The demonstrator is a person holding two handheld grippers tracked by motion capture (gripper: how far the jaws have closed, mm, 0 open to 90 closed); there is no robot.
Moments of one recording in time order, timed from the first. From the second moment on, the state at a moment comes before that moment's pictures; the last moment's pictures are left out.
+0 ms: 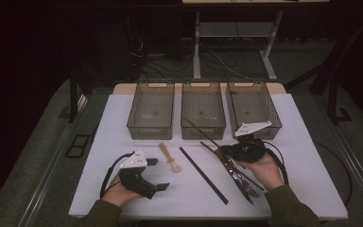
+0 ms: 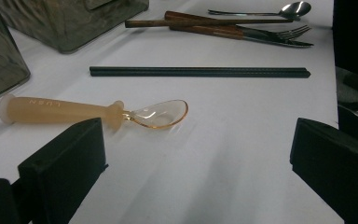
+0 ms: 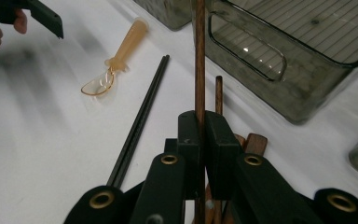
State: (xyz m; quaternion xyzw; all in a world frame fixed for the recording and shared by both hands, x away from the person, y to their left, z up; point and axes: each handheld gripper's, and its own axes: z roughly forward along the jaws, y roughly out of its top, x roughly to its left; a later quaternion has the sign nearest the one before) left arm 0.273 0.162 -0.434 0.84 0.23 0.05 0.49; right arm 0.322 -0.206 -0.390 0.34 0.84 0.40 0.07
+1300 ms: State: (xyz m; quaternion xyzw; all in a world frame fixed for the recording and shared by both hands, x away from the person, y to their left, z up) left arm 0.273 0.163 -0.433 0.84 0.23 0.05 0.49; right arm 0.383 -0.132 -0.363 0.38 0.81 0.45 0.06
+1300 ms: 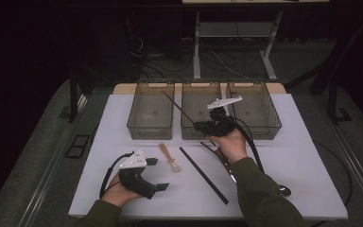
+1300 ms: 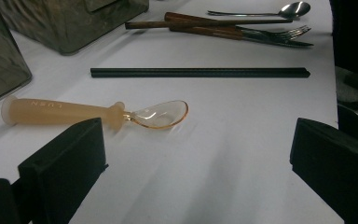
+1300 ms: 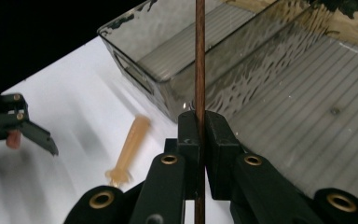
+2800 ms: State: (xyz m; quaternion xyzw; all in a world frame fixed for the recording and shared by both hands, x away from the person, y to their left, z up) left arm 0.273 0.166 -0.431 0.84 0.23 0.04 0.50; right arm 0.456 -0.021 -0.358 0.40 0.79 0.46 0.09
